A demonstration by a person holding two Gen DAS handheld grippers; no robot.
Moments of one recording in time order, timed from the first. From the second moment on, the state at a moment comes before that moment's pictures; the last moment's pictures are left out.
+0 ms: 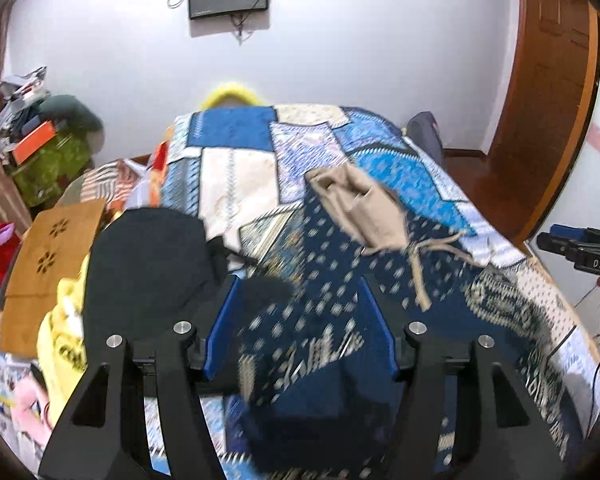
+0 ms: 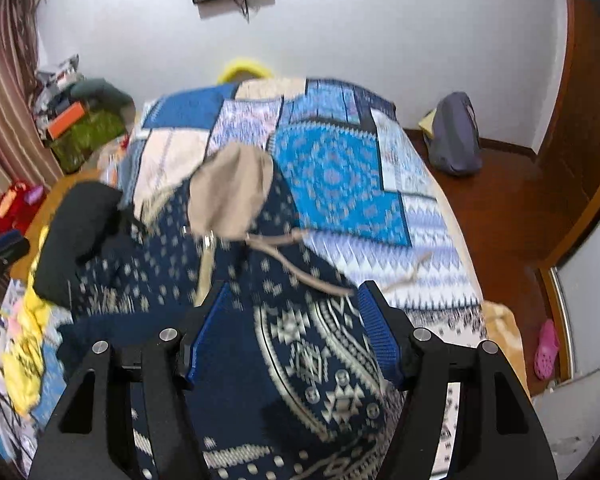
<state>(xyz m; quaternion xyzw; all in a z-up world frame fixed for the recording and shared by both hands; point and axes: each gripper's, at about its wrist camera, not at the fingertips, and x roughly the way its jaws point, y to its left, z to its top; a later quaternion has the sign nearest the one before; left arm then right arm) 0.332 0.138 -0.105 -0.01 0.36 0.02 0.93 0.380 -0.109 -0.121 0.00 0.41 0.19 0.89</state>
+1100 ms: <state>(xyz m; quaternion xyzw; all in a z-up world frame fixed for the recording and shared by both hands) 0.542 0.141 -0.261 -0.17 0.52 0.00 0.84 0.551 -0.042 -0.261 0.12 0.54 0.22 0.80</state>
